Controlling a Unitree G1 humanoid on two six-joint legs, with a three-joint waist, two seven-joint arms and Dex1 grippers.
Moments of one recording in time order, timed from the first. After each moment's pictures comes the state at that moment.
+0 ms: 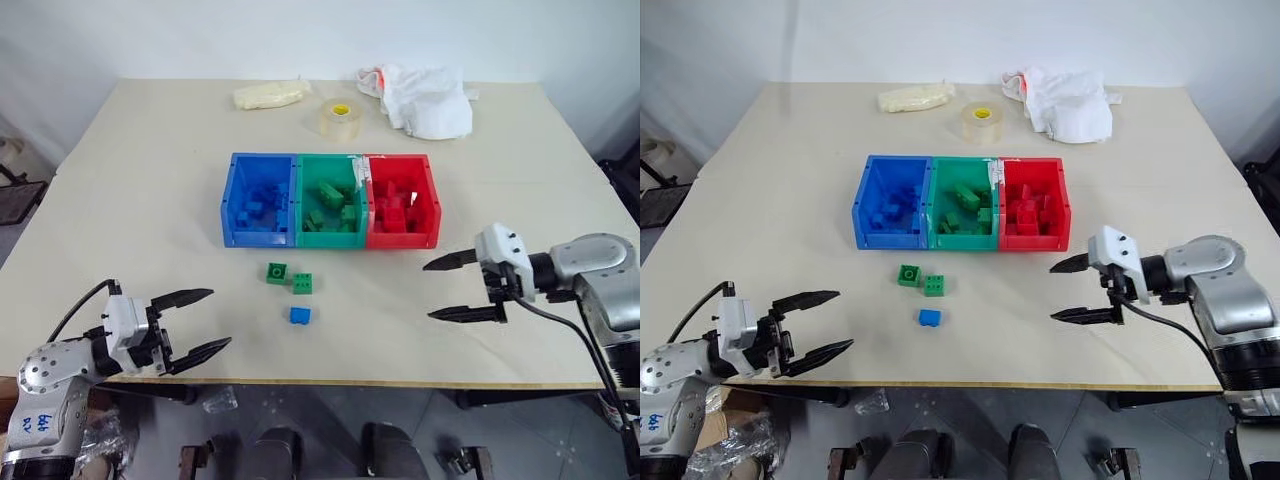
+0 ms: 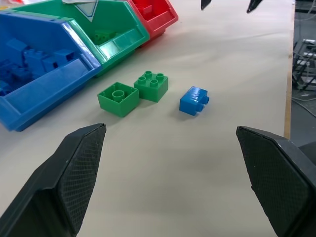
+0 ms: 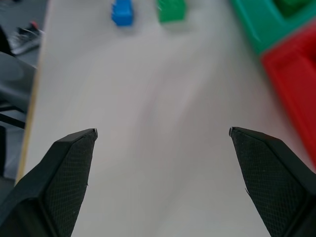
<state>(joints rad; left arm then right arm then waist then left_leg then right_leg) 0.10 0.66 0.31 -0.09 -0.53 -0.07 -1.16 -0.51 -0.87 0.09 0.05 0.35 0.29 1.45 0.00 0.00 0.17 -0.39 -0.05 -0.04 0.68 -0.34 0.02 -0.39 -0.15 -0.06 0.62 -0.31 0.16</state>
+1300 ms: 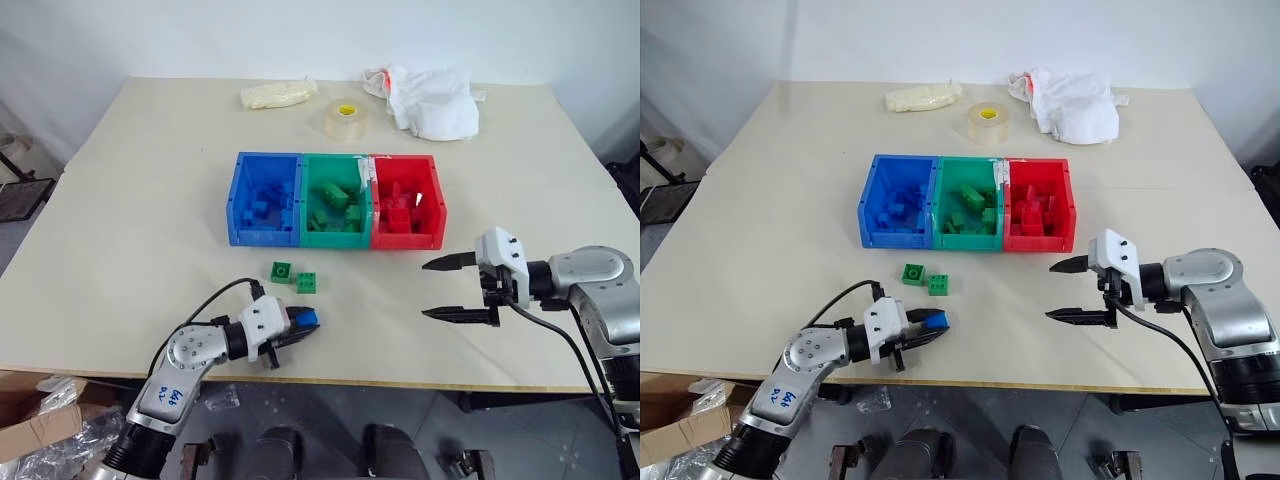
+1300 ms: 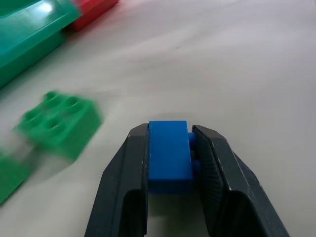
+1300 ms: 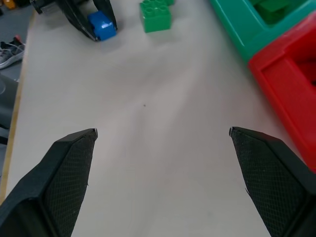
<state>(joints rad) -0.14 0.46 -0.15 -0.14 -0.14 0.07 -0.79 -0.43 -0.88 -0.01 0.05 0.35 0.28 1.37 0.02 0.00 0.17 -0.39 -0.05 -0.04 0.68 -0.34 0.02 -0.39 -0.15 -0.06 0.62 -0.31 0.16</state>
